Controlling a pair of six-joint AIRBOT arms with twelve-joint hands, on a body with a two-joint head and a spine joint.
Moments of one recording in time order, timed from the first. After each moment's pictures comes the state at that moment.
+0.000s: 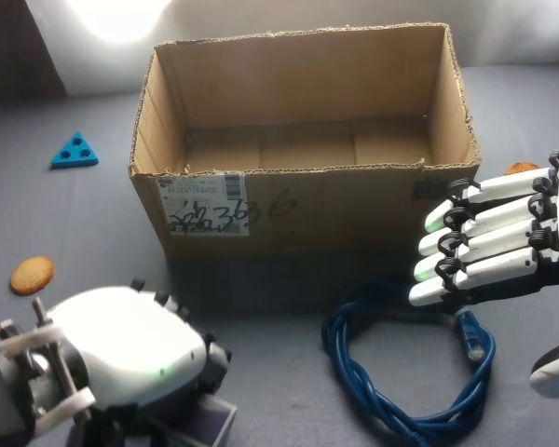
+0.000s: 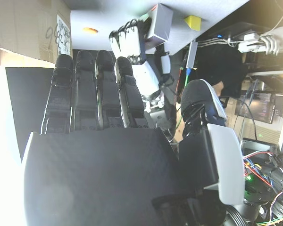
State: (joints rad) left arm 0.47 -0.80 0.56 -1.06 -0.39 2.08; right arm -0.23 -0.69 0.93 -1.37 0.69 0.20
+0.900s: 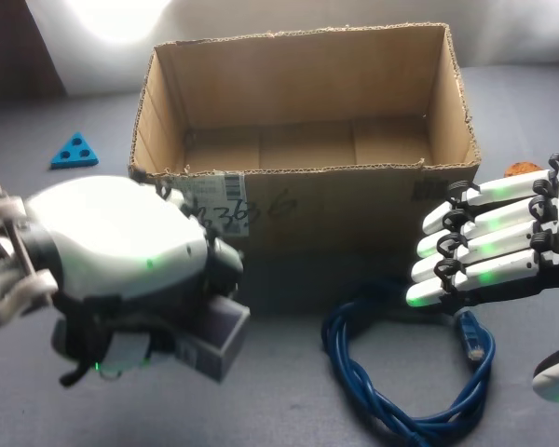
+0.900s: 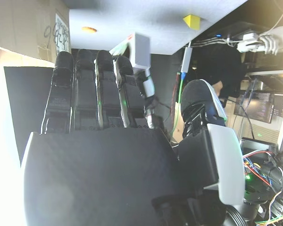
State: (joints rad) left arm 0.21 -0.69 0.61 -0.96 -0.15 2.02; right arm -0.23 -0.69 0.93 -1.38 0.70 0.20
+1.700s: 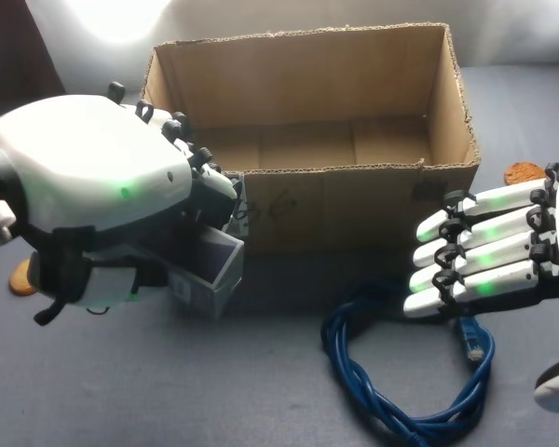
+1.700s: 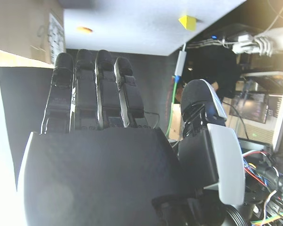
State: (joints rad) left arm 0.07 -0.63 0.62 -0.89 -0.10 2.01; right arm -0.23 -0.69 0.93 -1.39 0.71 0.20
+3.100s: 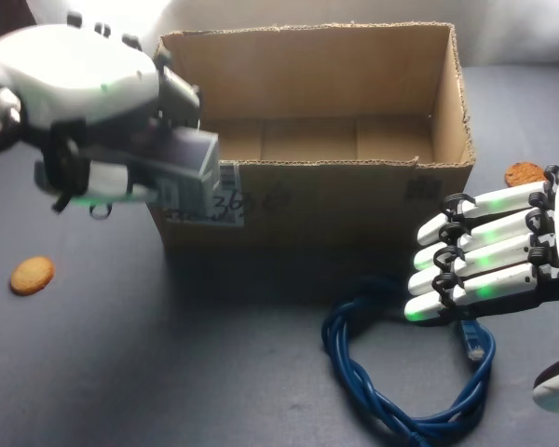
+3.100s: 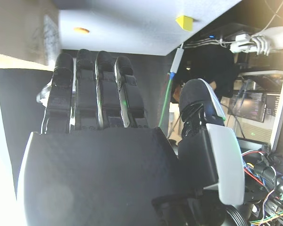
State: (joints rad) left arm 0.03 -0.77 0.84 -0.97 -0.20 1.96; right arm -0.24 -0.69 0.92 -1.39 0.71 0.20
